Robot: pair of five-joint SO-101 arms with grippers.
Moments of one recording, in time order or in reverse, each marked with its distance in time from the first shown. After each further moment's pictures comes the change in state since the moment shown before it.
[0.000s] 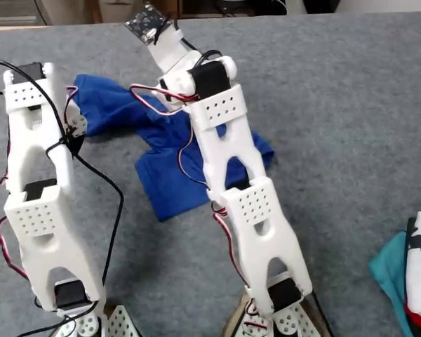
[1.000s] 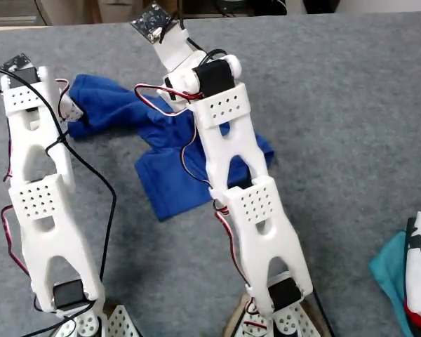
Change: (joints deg) left arm -2.6 18.8 -20.8 -8.4 -1.8; right arm 0.8 0.0 0.0 1.3 0.0
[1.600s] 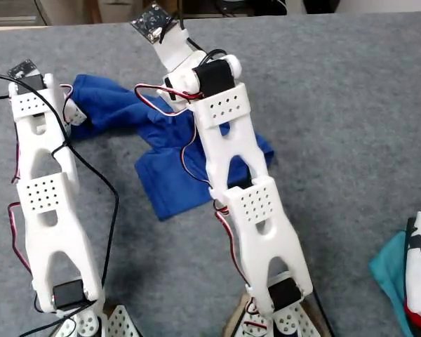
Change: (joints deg) left arm 0.0 10.9 -10.5 0.1 -0.4; right arm 0.0 0.0 0.0 0.0 0.0
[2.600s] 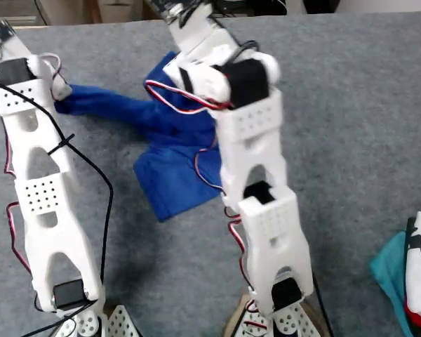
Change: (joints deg) left arm 0.4 -8.1 -21.4 8.7 0.0; right arm 1.4 -20.2 0.0 0.3 0.0
